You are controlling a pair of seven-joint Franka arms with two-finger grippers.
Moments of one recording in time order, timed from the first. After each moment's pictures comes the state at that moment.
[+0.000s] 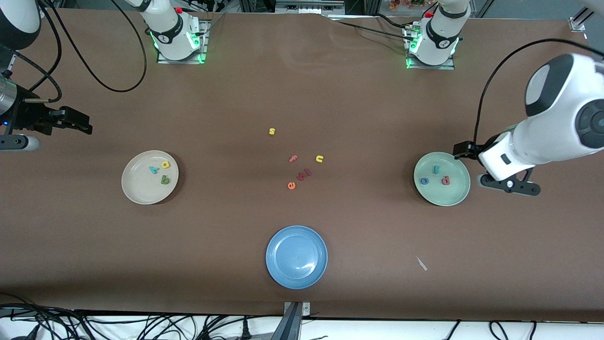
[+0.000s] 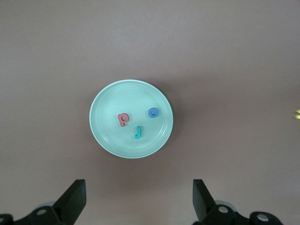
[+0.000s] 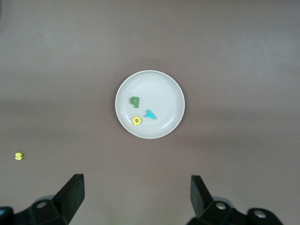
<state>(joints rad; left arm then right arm) 0.51 0.39 -0.78 -1.48 0.23 1.58 -0.09 0.15 0.13 -0.16 -1.52 0.01 1.57 -0.05</state>
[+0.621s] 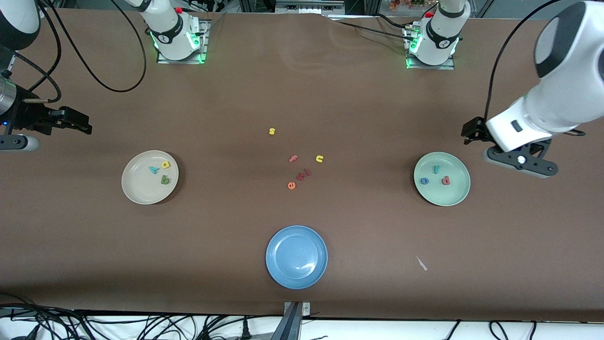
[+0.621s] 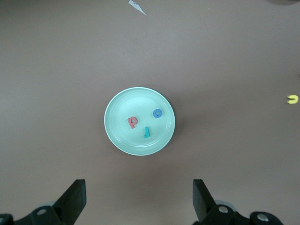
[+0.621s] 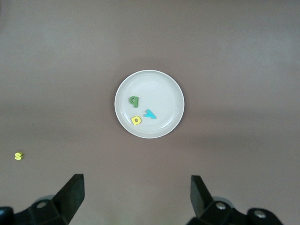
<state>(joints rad) 0.25 0.23 -0.44 -1.47 0.12 1.55 0.12 0.15 0.13 -0.16 -1.52 0.01 1.56 -0.05</state>
